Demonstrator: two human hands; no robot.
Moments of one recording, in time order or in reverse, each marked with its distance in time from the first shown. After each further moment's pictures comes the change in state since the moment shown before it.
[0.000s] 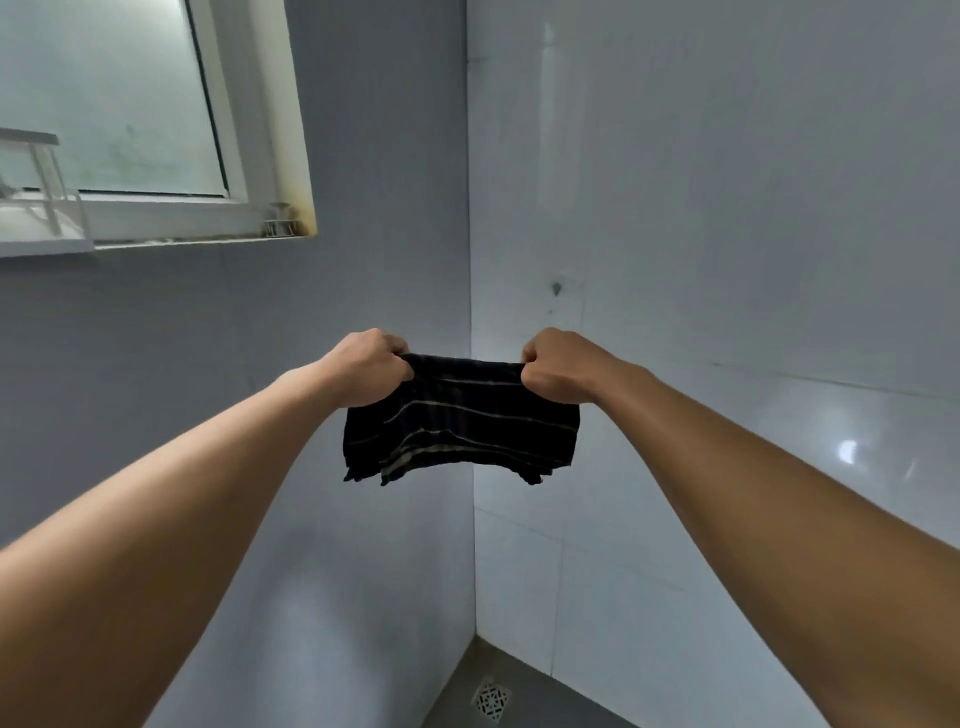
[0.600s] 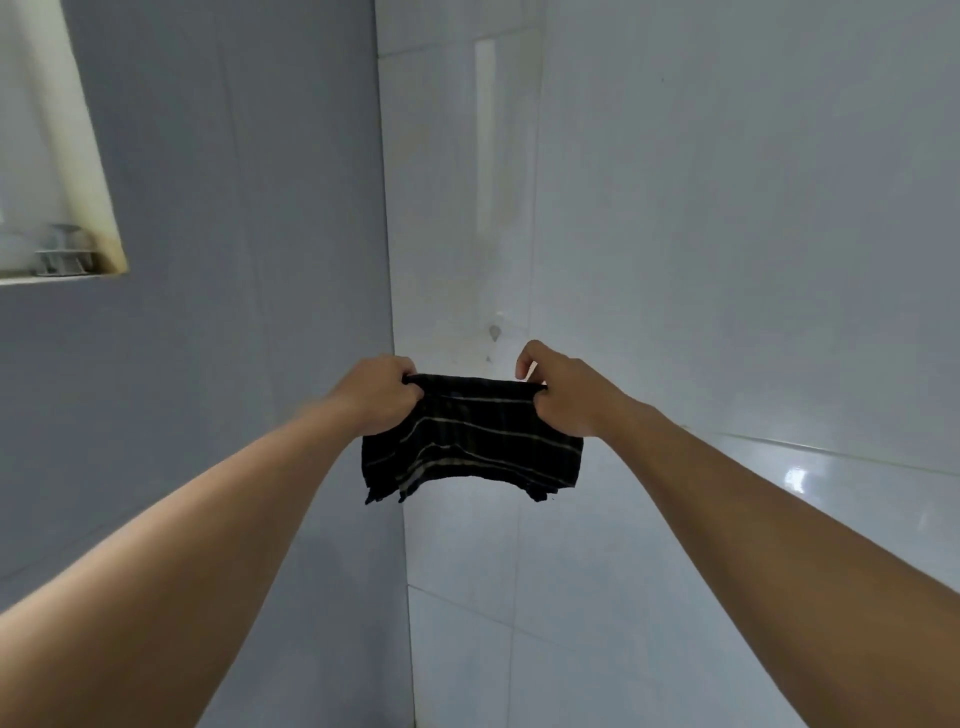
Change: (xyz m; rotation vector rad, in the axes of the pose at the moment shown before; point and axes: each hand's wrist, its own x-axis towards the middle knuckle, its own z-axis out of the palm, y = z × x) left_hand 0.225 0.063 0.093 -0.116 0.015 0.167; right_hand 0.148 0.154 -0.043 0.072 0.113 -0.016
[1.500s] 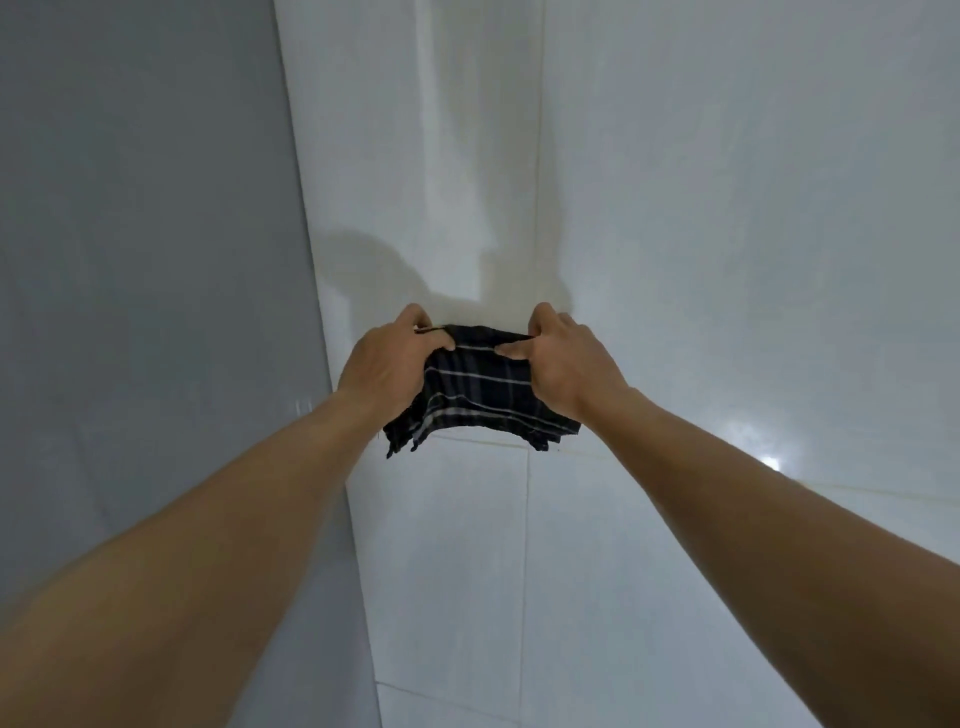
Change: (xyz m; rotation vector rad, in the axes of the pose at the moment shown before) left_hand 0.257 -0.053 0.080 0.310 0.275 0.533; right_hand 0.218 0.092 0.031 -0.603 0.318 -0.082
